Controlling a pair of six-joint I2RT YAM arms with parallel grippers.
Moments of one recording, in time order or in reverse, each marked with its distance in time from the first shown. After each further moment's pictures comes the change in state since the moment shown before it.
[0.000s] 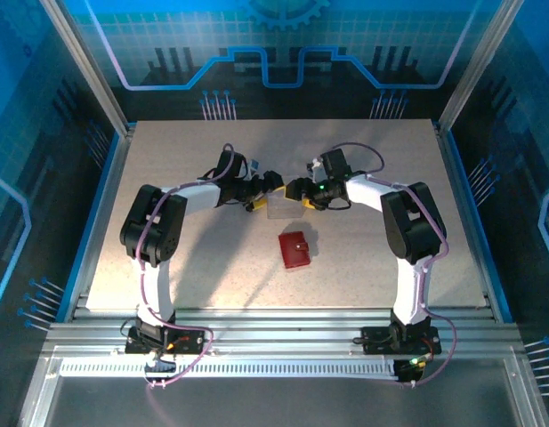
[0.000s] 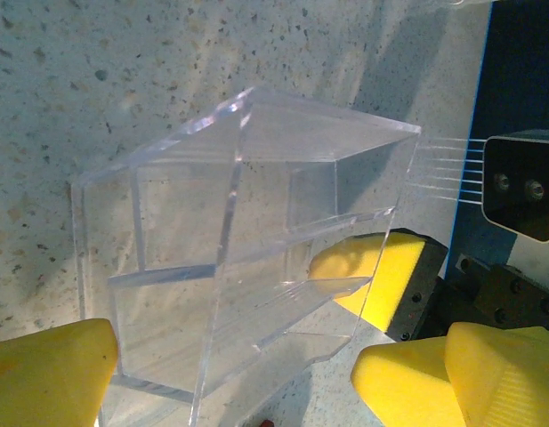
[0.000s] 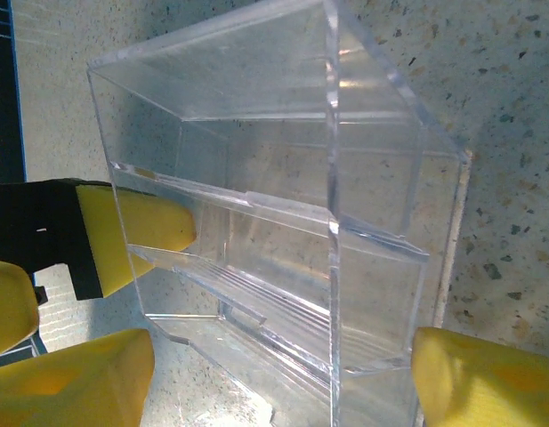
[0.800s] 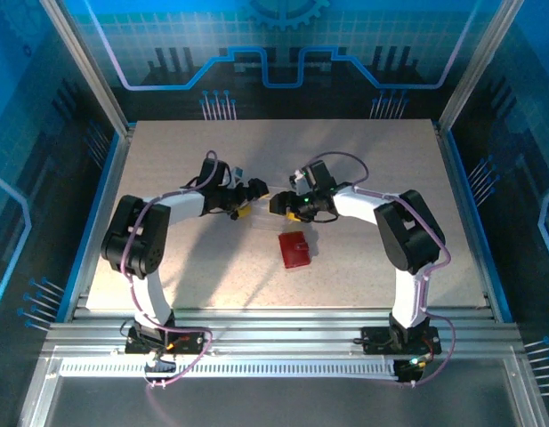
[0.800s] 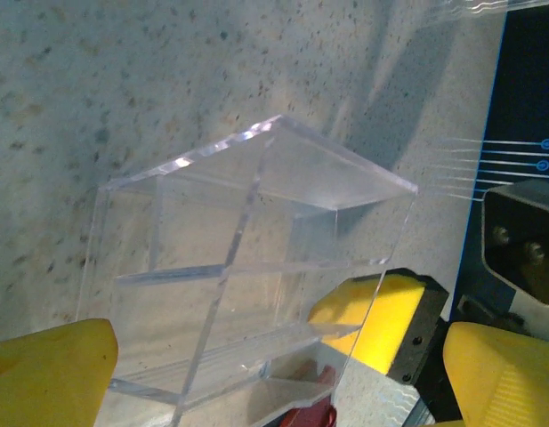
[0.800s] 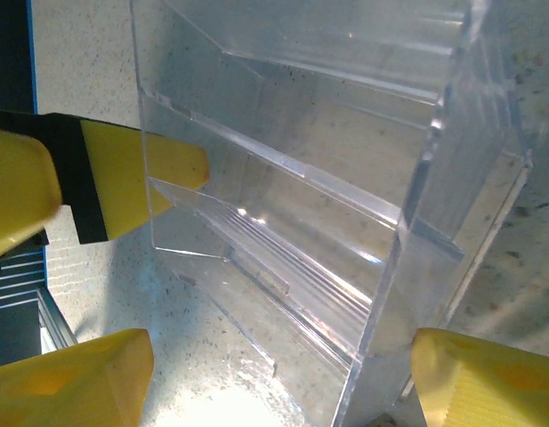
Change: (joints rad) left arm 0.064 -0.135 -0.164 -0.003 0.004 0.048; right arm 0.140 -0.067 -0.095 0.069 0.026 0.072
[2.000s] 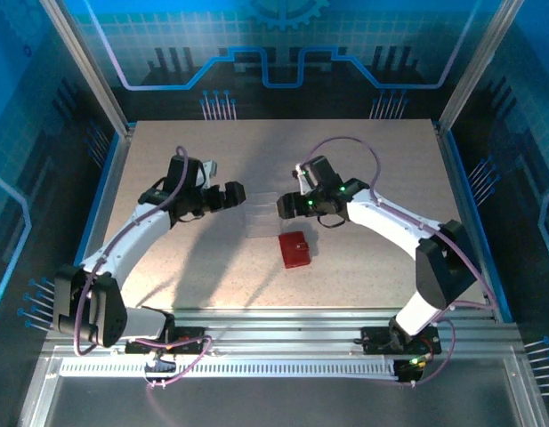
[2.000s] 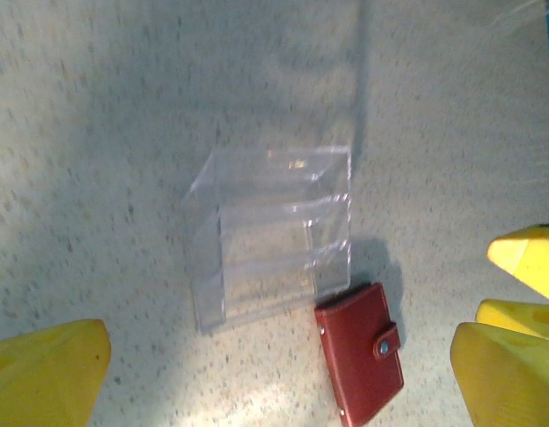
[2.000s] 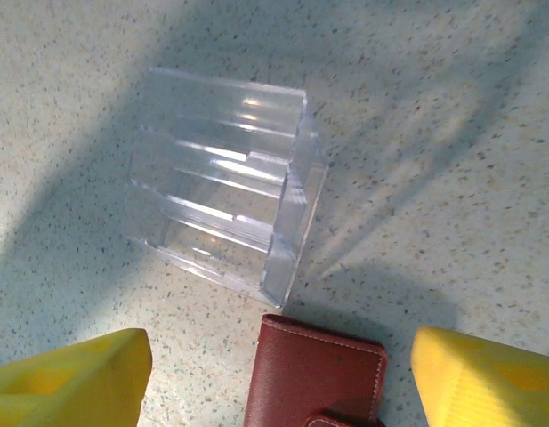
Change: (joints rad) left arm 0.032 -0.525 -0.074 -0.477 -0.280 0.306; right arm 0.119 -0.313 0.022 -0.348 0.433 -0.237
